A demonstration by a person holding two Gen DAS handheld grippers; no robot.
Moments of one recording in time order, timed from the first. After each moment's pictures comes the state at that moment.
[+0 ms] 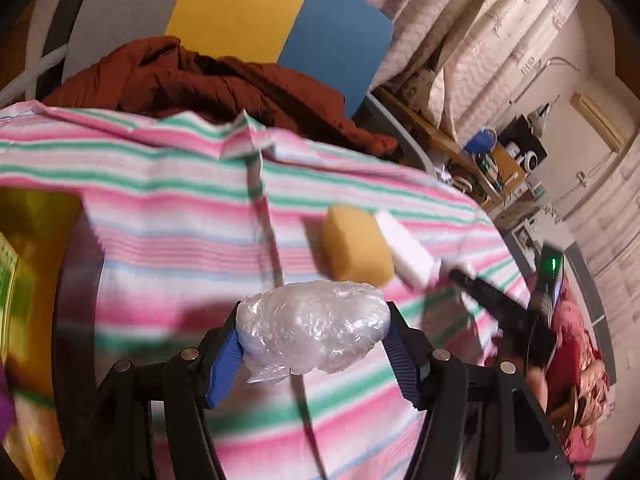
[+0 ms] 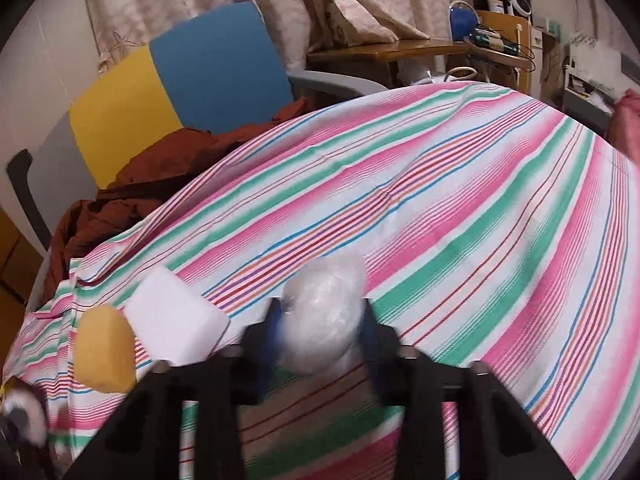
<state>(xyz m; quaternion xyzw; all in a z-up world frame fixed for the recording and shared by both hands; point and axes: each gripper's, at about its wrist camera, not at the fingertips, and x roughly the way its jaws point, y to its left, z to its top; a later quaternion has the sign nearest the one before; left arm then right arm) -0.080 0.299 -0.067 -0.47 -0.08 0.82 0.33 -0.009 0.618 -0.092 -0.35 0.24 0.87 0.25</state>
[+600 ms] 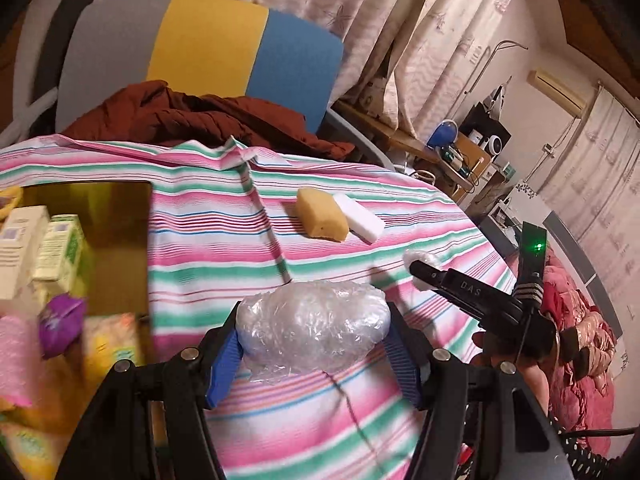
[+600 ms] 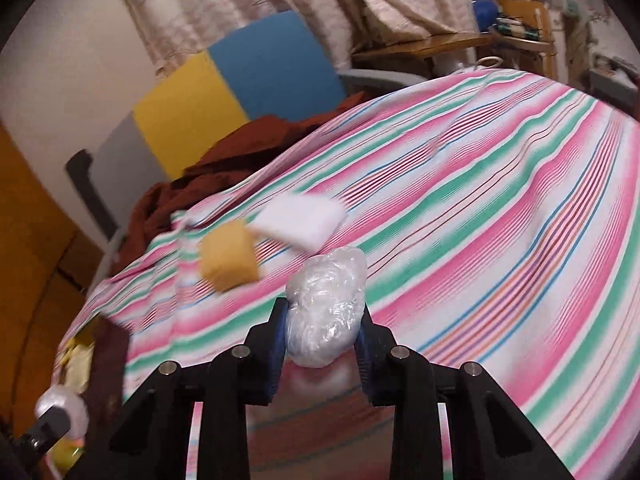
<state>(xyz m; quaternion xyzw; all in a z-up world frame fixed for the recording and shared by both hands) 0.003 0.226 -0.025 -0.40 -0.05 0.83 0.38 0.071 0.507 -0.067 -0.32 0.29 0.89 0.16</state>
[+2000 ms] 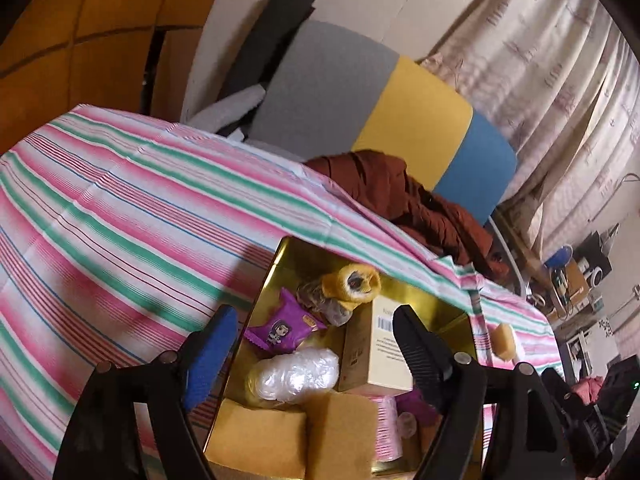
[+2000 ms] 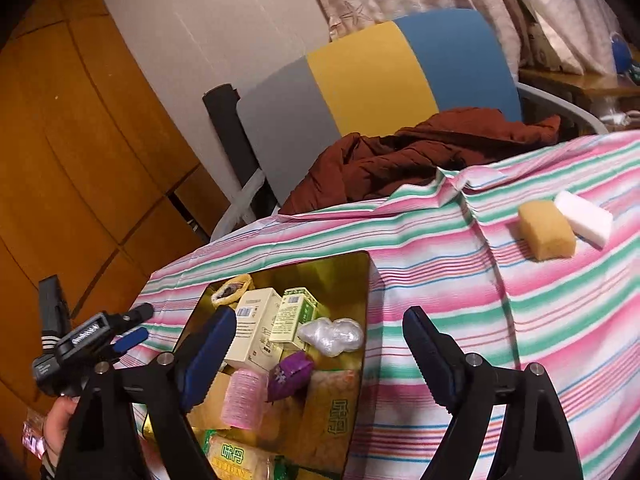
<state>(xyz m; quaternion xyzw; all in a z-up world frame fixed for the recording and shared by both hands) -0.110 -0.043 -0.008 -0.39 -0.18 0.89 0.13 0.002 0.270 0.004 -0.31 0.23 0.92 -0.04</state>
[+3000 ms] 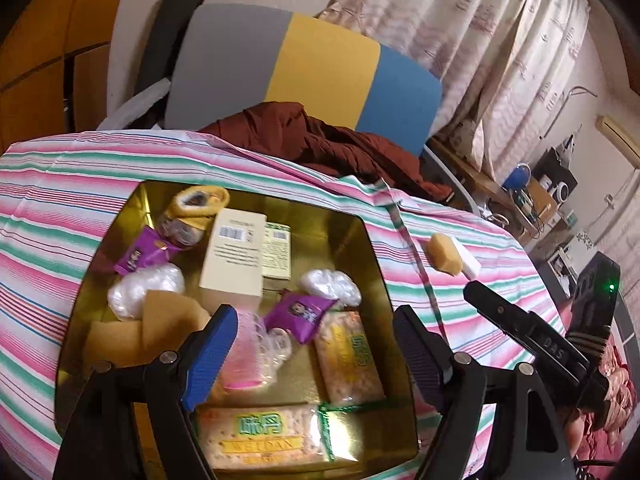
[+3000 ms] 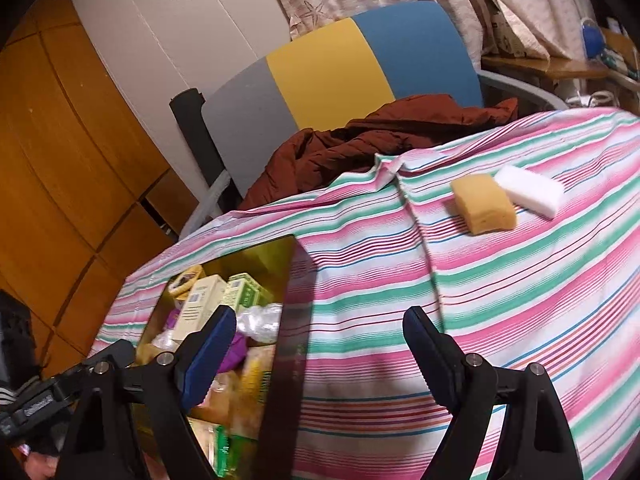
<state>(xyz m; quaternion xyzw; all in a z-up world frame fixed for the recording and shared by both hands) -0.030 0.075 -0.002 -0.41 -0.08 0.87 0.24 0.033 0.317 -0.018 -0.32 0.23 0.92 0.01</state>
